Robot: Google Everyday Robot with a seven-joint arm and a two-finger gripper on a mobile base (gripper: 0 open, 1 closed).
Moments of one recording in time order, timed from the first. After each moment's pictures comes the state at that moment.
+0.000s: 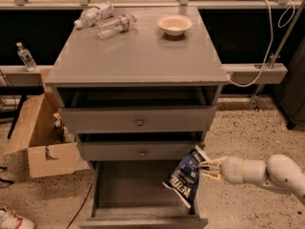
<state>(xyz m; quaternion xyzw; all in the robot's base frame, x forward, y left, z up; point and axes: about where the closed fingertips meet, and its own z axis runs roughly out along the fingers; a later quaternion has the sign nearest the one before) 0.518 -0.199 0.507 -0.69 0.49 0.11 0.52</state>
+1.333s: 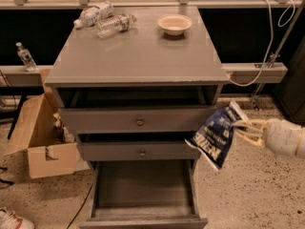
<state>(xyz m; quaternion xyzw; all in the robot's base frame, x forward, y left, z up) 0.525 -0.267 0.738 -0.63 0.48 0.02 0.61</state>
